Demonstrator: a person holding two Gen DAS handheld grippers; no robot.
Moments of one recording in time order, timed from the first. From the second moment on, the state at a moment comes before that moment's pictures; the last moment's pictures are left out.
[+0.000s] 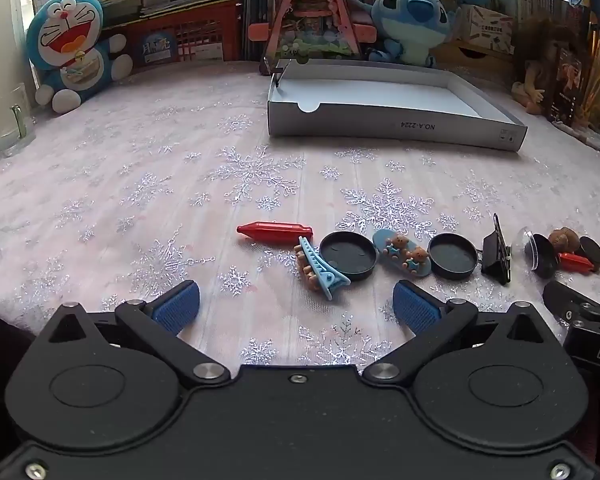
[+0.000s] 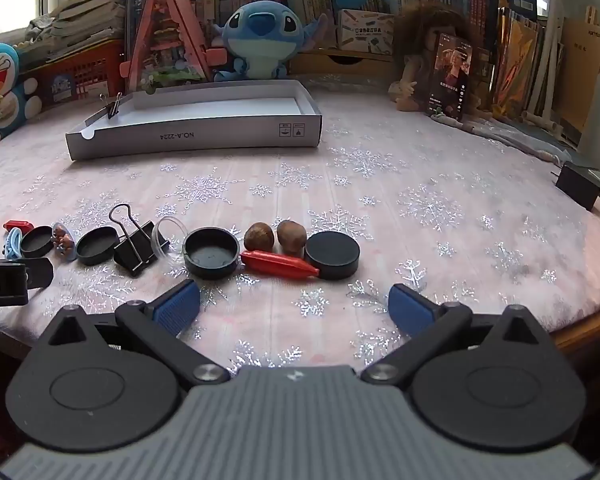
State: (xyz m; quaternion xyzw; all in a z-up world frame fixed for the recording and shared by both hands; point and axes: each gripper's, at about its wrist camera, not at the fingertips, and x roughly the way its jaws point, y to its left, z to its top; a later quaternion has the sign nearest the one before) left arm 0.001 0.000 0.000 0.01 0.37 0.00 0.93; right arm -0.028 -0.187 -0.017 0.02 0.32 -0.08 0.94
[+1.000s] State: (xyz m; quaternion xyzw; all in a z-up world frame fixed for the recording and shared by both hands) left arm 0.003 0.000 -0.001 0.01 0.37 -0.01 0.93; right arm -0.028 -0.185 -0.018 0.02 0.32 -0.08 0.94
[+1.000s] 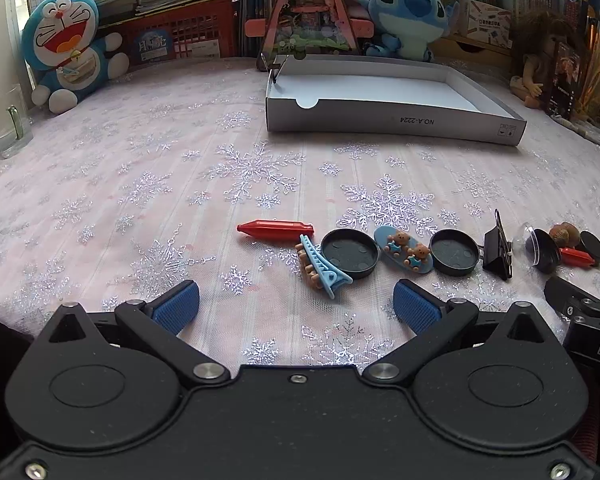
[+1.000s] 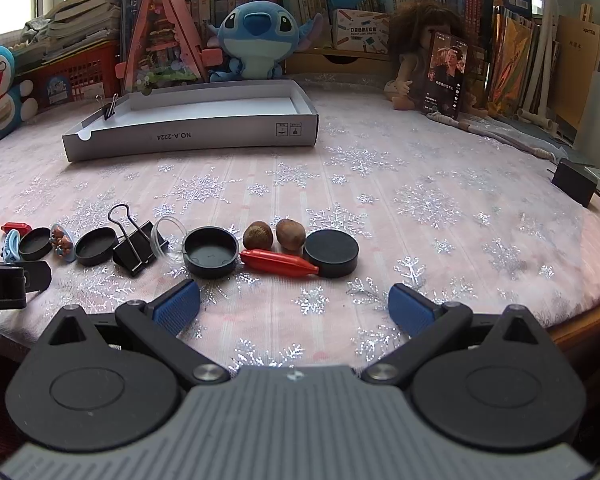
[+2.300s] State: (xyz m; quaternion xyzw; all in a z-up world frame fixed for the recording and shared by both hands) left arm 0.003 0.001 0.000 0.01 0.38 -0.01 0.93; right arm -0.033 -0.185 -0.019 0.02 0.31 -0.09 0.95
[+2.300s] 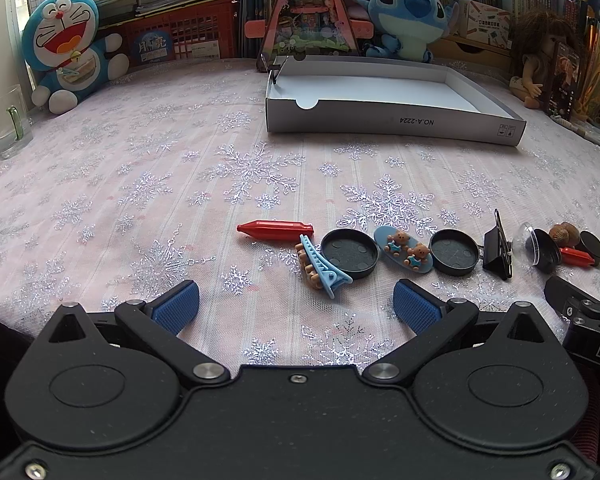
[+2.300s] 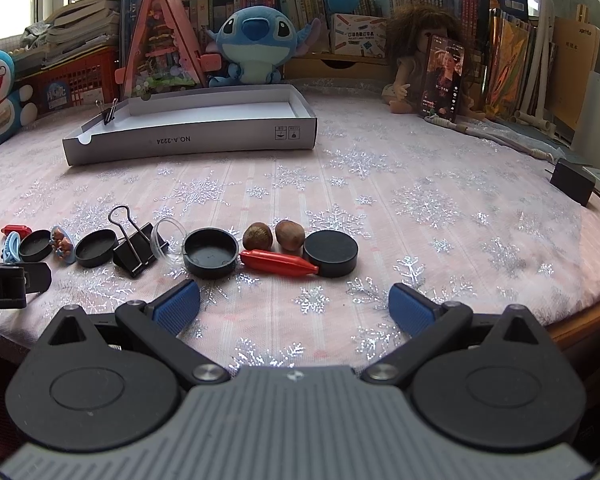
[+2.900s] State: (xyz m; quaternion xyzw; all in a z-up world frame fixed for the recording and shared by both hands) left arm 0.002 0.001 0.002 0.01 0.37 -0.01 0.93; right arm -0.031 -0.187 -0.017 0.02 0.31 -0.08 0.95
